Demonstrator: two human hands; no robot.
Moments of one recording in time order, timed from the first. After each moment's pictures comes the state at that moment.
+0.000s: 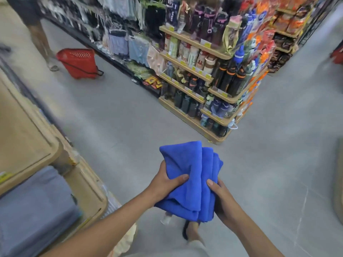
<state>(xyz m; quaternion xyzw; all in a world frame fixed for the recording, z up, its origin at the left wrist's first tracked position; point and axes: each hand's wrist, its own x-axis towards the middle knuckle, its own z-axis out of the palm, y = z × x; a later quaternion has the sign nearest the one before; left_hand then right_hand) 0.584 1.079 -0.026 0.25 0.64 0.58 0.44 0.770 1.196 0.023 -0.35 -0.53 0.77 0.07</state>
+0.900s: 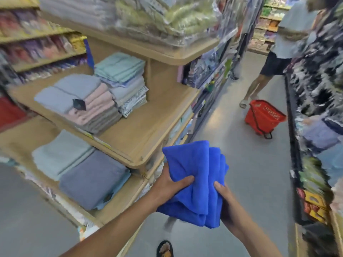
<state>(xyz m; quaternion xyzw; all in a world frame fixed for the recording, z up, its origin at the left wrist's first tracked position) 0.322 1.092 0.049 -0.16 0.68 0.71 -0.08 0.253 1.296 0.073 0.09 -0.62 0.67 -0.39</state>
